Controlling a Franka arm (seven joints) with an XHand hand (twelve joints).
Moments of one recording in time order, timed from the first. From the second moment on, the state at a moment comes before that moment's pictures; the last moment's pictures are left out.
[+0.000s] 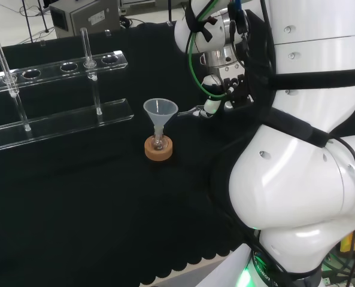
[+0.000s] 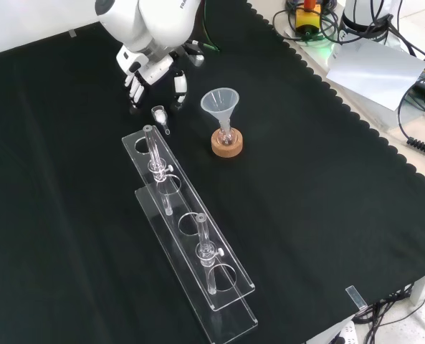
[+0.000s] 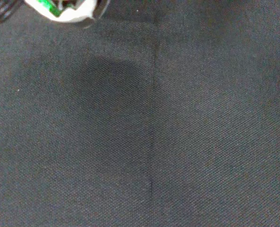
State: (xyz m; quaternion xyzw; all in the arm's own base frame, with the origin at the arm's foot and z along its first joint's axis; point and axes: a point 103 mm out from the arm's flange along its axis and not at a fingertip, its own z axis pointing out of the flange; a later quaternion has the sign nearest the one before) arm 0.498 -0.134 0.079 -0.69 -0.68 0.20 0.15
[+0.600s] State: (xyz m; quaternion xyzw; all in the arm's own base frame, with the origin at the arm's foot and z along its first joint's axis) arm 0.499 -0.131 0.074 -0.69 -0.68 0.20 0.14
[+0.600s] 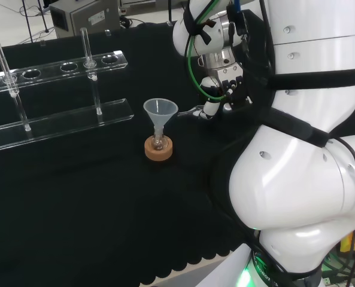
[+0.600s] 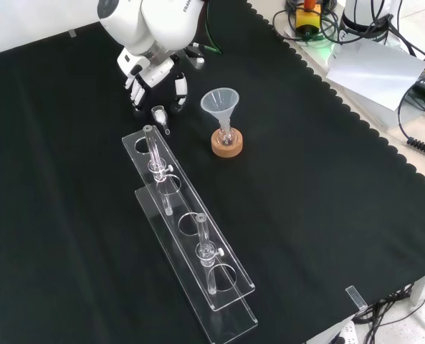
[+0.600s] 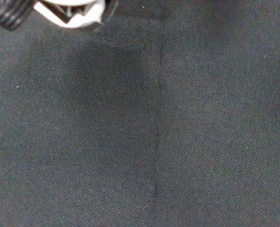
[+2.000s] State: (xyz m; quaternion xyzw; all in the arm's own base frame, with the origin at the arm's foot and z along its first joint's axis) arm 0.505 -0.127 0.063 -0.69 -0.68 0.20 0.13
